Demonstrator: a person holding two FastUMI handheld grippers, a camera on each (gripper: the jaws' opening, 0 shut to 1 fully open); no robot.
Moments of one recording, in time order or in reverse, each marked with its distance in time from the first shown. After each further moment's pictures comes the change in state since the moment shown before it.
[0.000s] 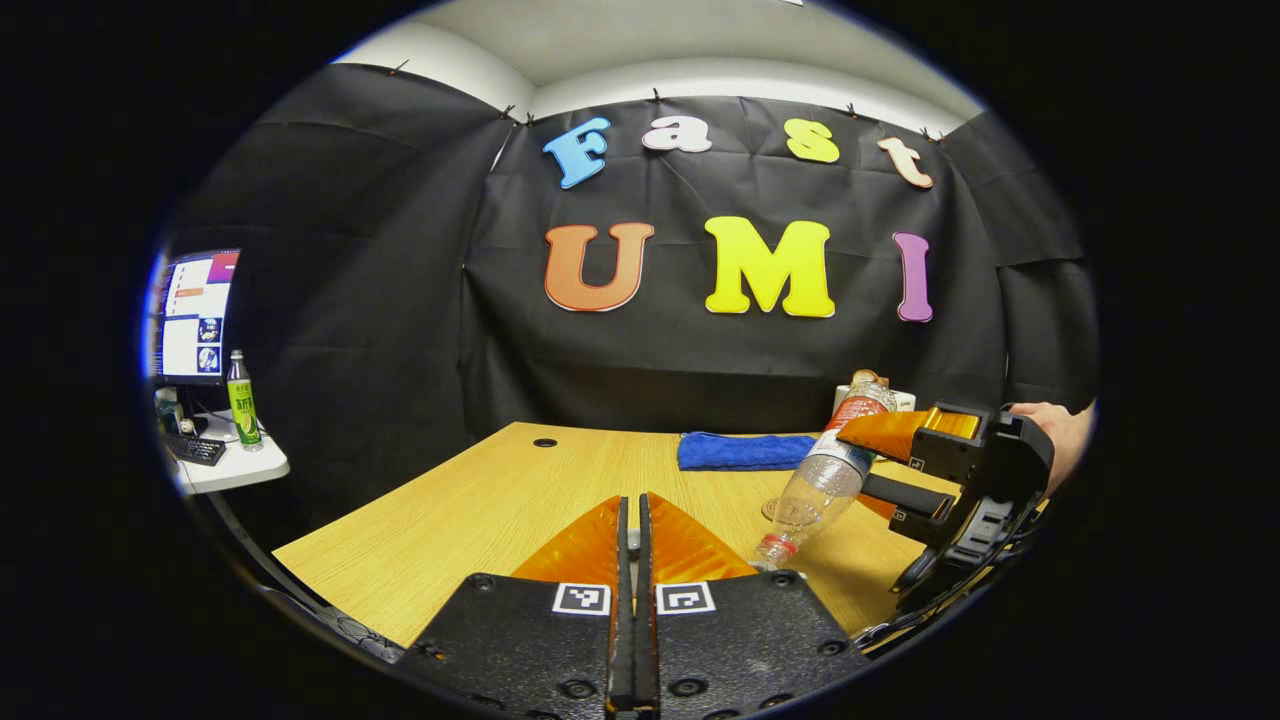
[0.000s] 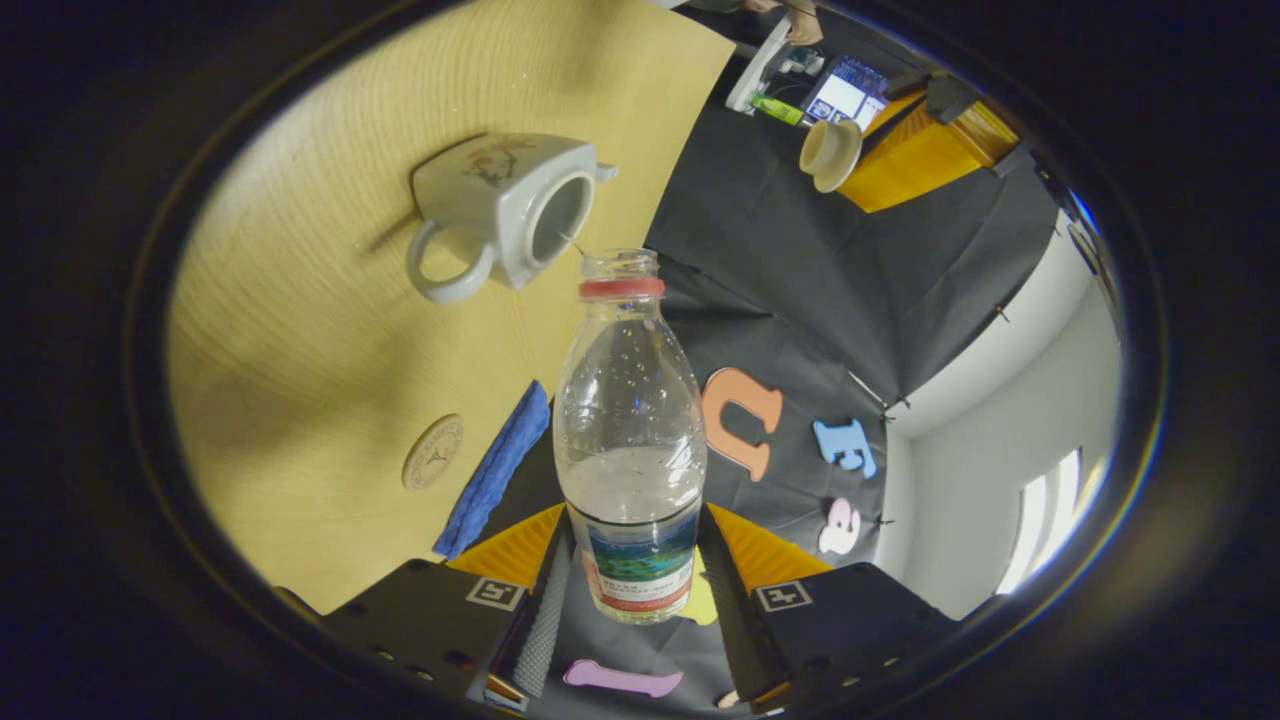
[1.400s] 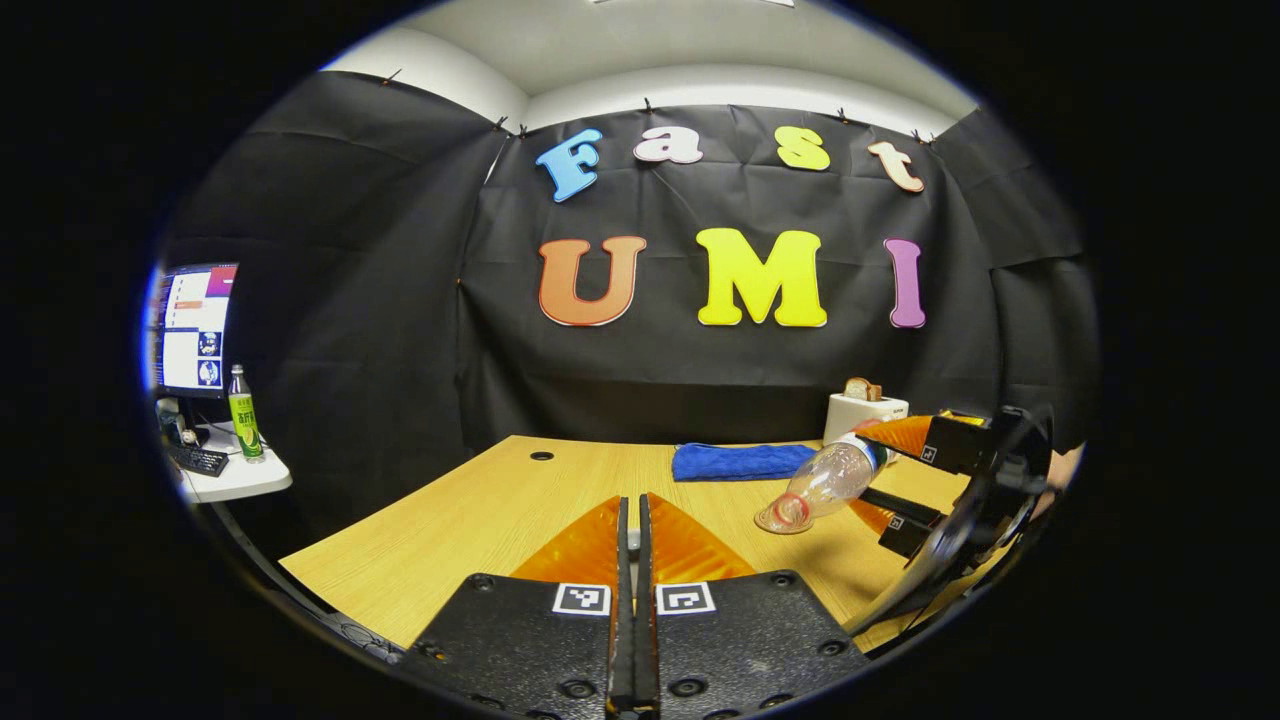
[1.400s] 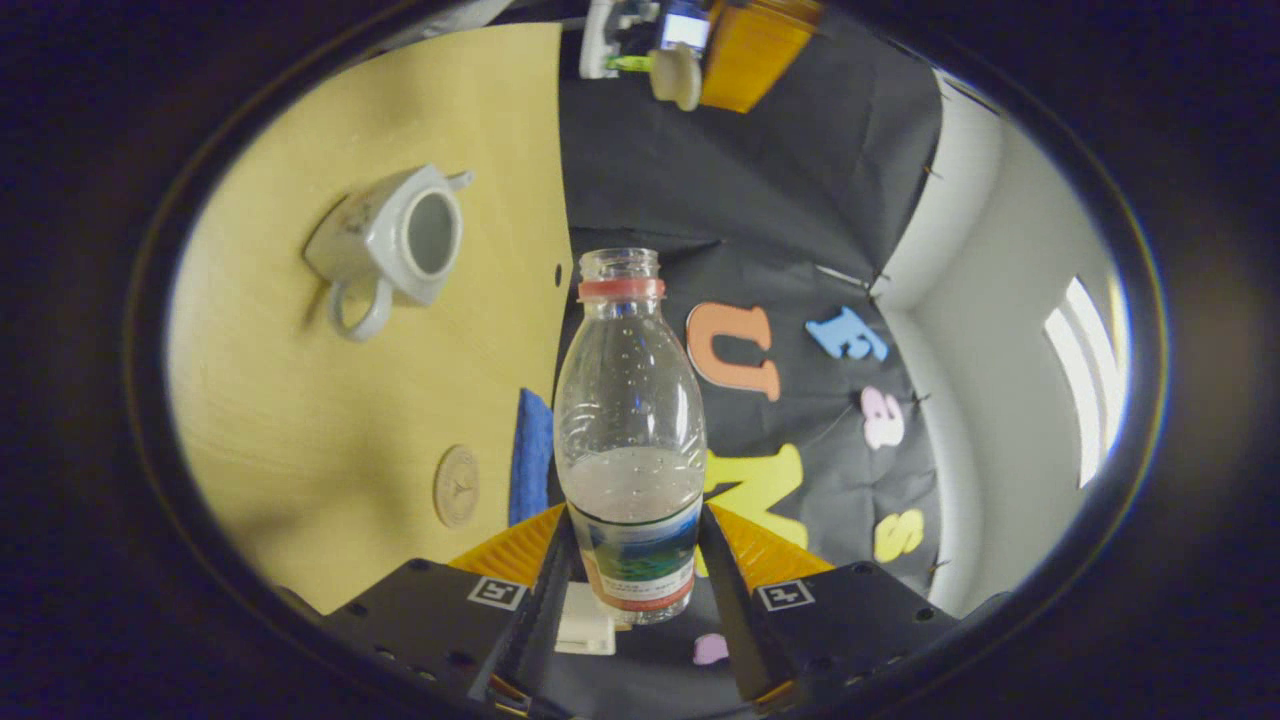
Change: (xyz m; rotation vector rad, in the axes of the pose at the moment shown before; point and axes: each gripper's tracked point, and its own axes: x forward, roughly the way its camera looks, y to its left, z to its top) left arm -0.008 -0.010 0.016 0.016 -0.032 -0.014; right arm -0.012 0.011 -0.015 0.305 0.082 -0.022
